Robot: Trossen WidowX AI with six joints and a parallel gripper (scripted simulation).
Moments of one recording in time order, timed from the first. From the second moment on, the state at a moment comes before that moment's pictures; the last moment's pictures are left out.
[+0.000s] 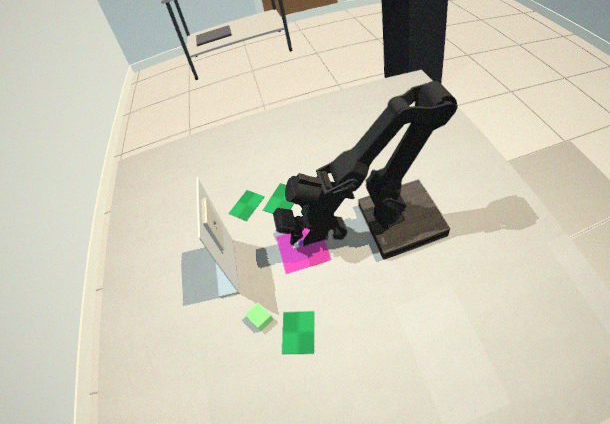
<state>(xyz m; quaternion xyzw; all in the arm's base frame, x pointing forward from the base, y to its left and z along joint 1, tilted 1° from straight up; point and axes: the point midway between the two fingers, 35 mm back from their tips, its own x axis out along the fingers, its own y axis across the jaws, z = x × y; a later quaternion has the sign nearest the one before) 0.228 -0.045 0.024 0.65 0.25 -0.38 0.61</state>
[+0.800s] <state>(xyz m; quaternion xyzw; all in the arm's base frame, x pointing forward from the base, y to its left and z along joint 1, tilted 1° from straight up) 0.218 -0.041 0.034 0.65 0.26 -0.38 0.61</state>
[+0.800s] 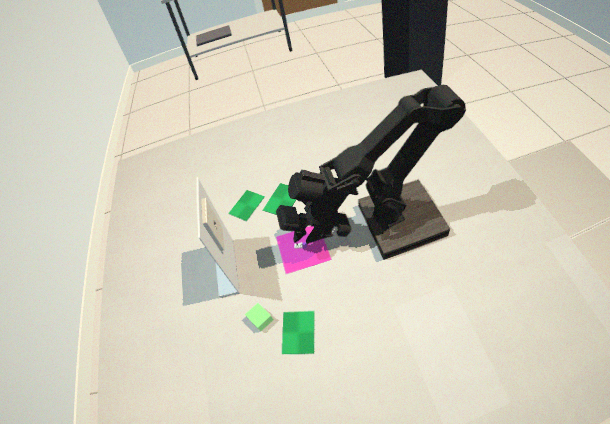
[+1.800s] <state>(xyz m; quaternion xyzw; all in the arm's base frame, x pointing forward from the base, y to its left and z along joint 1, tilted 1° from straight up) 0.209 -0.037 0.053 0.65 0.26 -0.38 0.61</state>
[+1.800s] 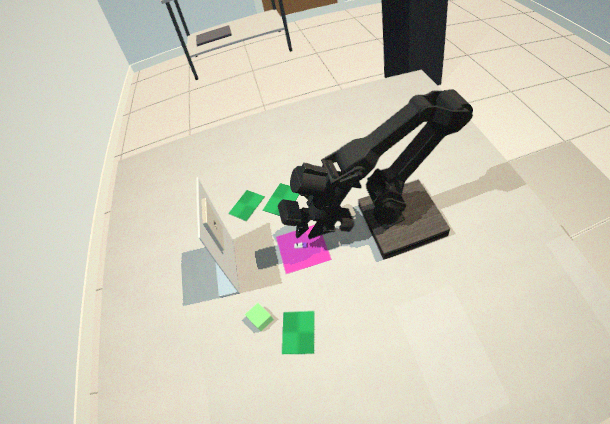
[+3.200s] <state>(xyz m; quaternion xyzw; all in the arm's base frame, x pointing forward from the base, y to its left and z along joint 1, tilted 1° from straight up) 0.207 -0.035 0.109 0.65 0.26 -0.38 0.61</state>
